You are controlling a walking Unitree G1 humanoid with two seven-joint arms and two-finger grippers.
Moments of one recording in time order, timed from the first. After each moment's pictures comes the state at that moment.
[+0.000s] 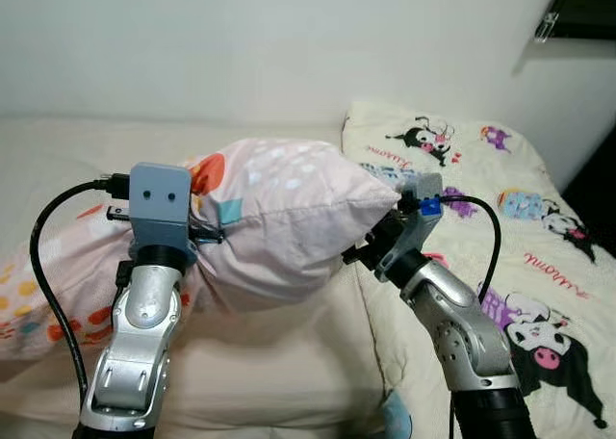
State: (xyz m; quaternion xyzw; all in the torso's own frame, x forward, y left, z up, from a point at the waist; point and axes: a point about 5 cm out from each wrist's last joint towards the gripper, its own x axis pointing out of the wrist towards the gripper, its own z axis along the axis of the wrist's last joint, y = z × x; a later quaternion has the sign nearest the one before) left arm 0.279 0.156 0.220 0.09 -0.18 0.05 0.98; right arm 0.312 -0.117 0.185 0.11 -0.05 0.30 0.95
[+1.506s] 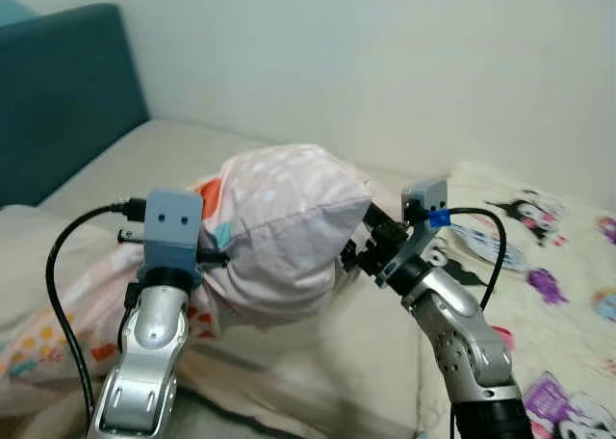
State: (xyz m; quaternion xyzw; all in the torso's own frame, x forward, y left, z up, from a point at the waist) left arm 0.268 0.156 0.183 0.11 -0.12 0.06 0.99; right arm 0.300 -0.114 0.179 0.11 -0.08 0.34 0.93
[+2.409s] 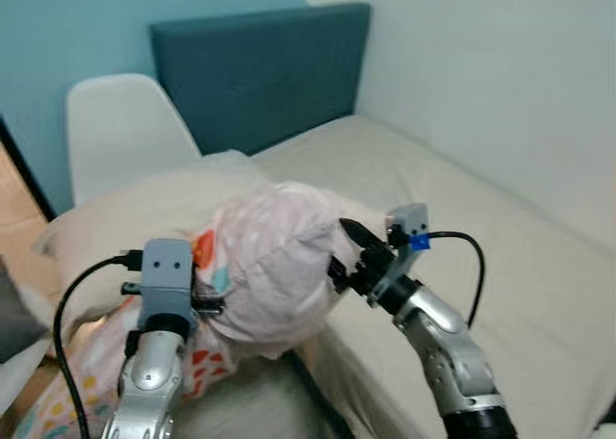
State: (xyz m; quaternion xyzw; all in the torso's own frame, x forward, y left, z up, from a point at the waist) left arm 0.258 0.162 0.135 0.06 -0.05 0.05 1.00; right arm 0.300 -0.110 0.150 0.10 -0.05 0.35 0.93
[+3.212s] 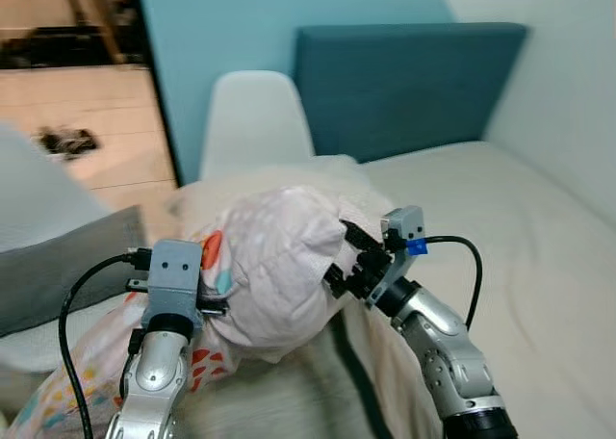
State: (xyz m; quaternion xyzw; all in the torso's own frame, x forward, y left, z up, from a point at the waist) left arm 0.258 0.155 0.135 0.08 -0.05 0.04 0.99; right arm 0.298 -0.112 0.147 0.09 -0.05 0.36 0.93
